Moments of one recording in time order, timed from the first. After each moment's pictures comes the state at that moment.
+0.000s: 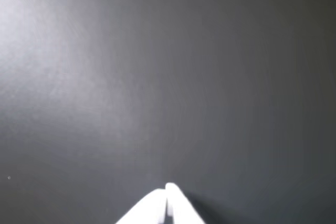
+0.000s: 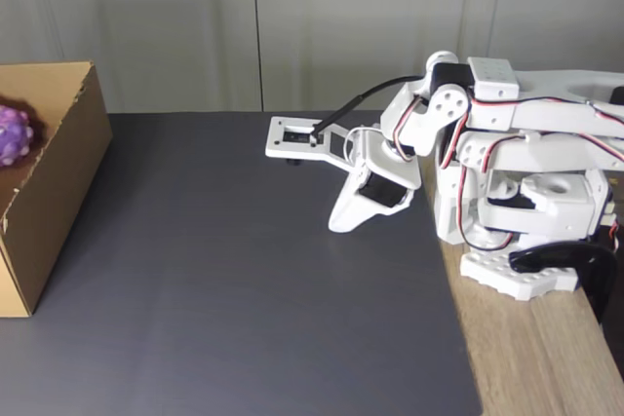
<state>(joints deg) 14.9 179.1 180.6 53.0 183.8</state>
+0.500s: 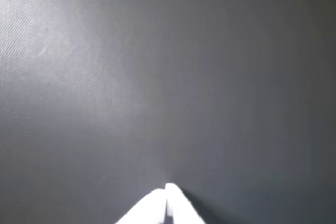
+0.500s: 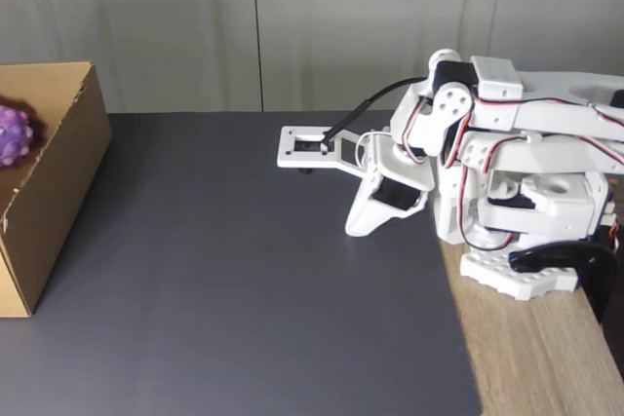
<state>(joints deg) 14.9 179.9 180.5 62.6 184.3</state>
